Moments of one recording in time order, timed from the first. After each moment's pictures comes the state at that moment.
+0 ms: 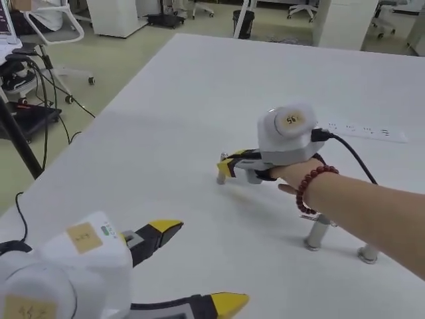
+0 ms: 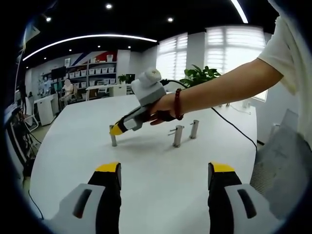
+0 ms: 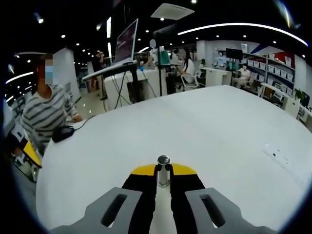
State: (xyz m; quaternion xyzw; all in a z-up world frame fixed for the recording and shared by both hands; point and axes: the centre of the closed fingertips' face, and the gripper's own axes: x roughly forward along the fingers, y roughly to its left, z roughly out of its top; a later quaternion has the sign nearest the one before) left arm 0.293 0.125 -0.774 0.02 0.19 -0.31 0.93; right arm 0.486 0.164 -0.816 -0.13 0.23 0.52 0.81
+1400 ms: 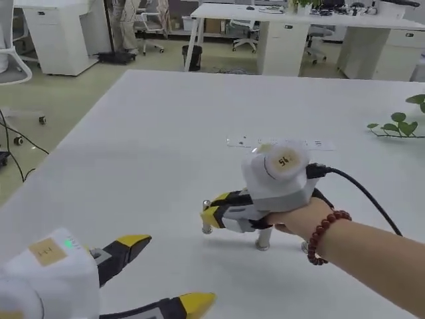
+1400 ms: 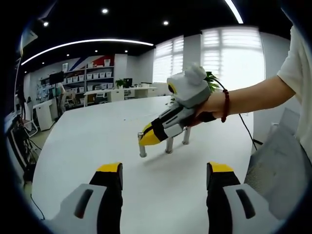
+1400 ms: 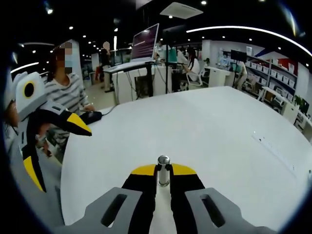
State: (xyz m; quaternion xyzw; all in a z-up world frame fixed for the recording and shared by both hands) left arm 0.279 0.111 -0.754 0.03 0.17 -0.32 0.93; right arm 0.391 0.093 -0.789 -0.16 0.24 0.52 0.80
